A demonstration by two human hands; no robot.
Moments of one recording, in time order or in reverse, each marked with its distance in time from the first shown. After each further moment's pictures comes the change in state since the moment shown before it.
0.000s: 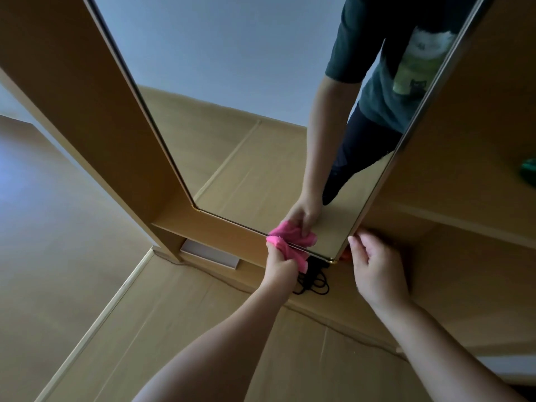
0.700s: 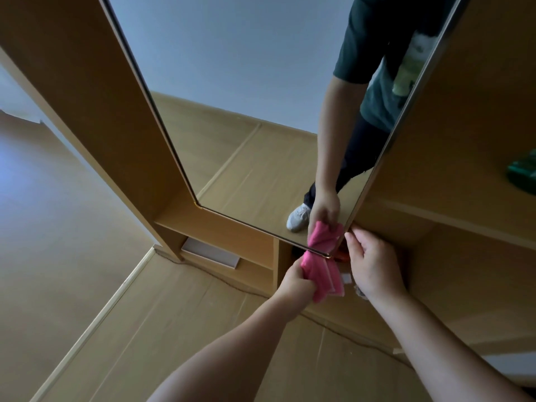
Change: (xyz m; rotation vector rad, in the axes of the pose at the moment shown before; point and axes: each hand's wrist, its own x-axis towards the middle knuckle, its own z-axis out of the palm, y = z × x) left_hand -0.040 -0.014 0.020 0.162 -0.275 0.026; right_hand 0.002 0.003 -0.005 0.003 -0.050 0.045
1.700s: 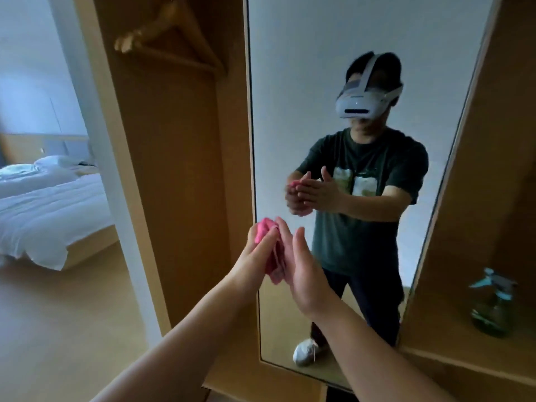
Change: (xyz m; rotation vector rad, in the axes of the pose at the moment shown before) left_hand -0.246 0.360 -0.230 -0.058 -0.098 0.716; right_hand 0.040 -0.452 -0.066 0.880 -0.424 -0.191
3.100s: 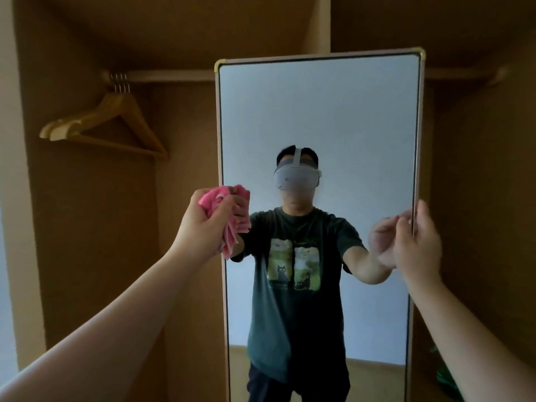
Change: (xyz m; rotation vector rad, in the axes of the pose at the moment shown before) left_hand 0.135 0.165 -0.060 0.158 0.162 0.600; right_hand 0.051 -0.130 -0.178 -0.839 1.360 -0.438
